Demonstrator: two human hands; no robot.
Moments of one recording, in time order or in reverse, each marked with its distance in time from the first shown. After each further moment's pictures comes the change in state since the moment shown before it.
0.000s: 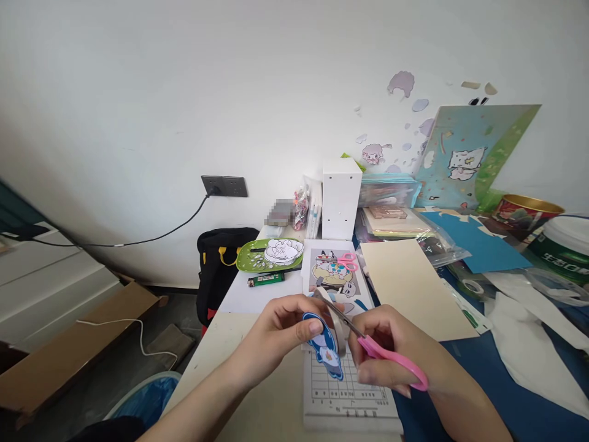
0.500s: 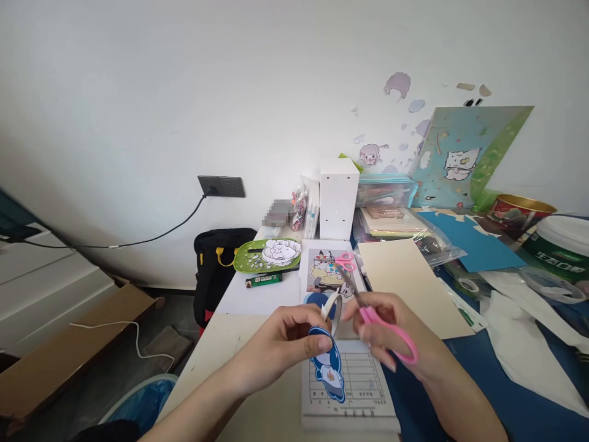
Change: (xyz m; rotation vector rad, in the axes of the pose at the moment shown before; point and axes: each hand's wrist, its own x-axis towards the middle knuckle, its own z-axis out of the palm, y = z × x) left_hand -0.001 0.003 0.006 0.062 -0.016 -0.197; right_hand 0.006 -0.004 -0.003 -0.036 0.234 -0.031
